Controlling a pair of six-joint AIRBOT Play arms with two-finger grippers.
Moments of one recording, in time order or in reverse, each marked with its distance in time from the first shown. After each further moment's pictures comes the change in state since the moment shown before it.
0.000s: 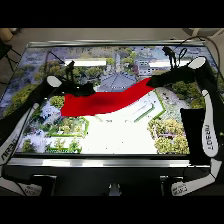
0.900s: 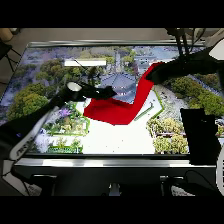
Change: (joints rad) left arm -0.114 -0.085 0.053 -0.319 0.073 0.220; right arm 0.132 0.300 0.000 -0.084 0.083 0.011
